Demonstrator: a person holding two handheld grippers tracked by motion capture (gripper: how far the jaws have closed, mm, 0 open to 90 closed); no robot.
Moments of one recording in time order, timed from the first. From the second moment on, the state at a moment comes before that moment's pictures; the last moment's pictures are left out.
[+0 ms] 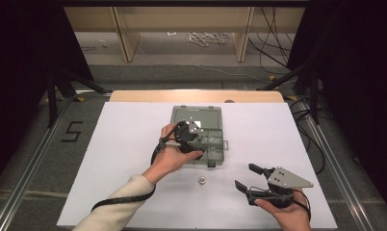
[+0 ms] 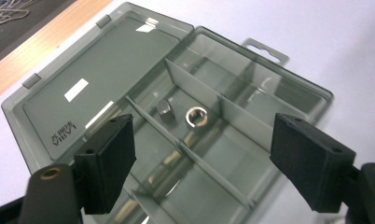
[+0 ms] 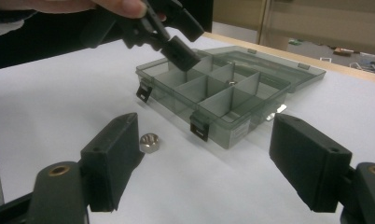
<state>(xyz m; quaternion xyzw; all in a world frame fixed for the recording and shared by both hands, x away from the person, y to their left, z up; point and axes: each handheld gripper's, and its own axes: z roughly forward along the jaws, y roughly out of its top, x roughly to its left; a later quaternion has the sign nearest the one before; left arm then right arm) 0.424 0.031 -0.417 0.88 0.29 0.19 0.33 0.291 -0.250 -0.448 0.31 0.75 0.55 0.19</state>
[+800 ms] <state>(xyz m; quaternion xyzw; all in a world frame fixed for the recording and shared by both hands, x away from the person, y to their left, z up) 0.377 0.027 -0.429 0.92 0.22 0.14 0.28 0.292 -0.251 -0.447 0.31 0.75 0.54 0.20</state>
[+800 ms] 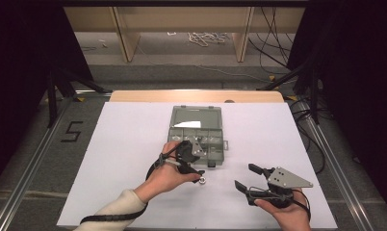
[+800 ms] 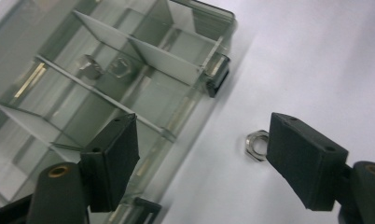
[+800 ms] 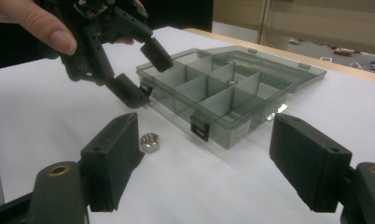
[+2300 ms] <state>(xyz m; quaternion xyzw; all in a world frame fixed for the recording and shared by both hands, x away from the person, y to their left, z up) 0.373 -0.001 -0.465 0.95 0.21 0.03 0.21 0.290 -0.252 -0.446 0.31 0.76 0.53 0.20</state>
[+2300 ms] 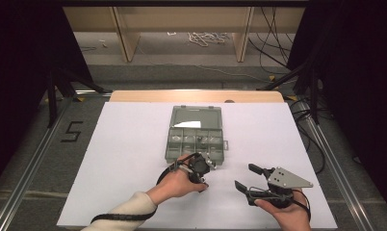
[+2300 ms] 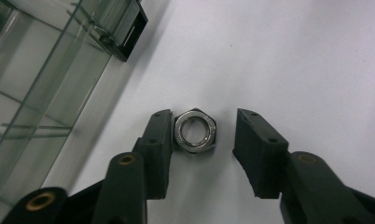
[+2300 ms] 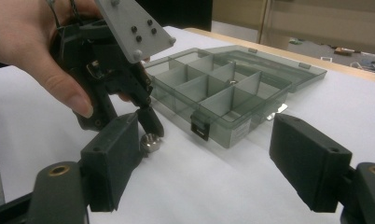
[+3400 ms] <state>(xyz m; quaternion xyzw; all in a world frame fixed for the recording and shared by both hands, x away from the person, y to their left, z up) 0.371 0.000 -0.462 0.95 0.24 0.04 0.22 0.291 -0.250 -0.448 0.31 0.75 0.55 0.20</state>
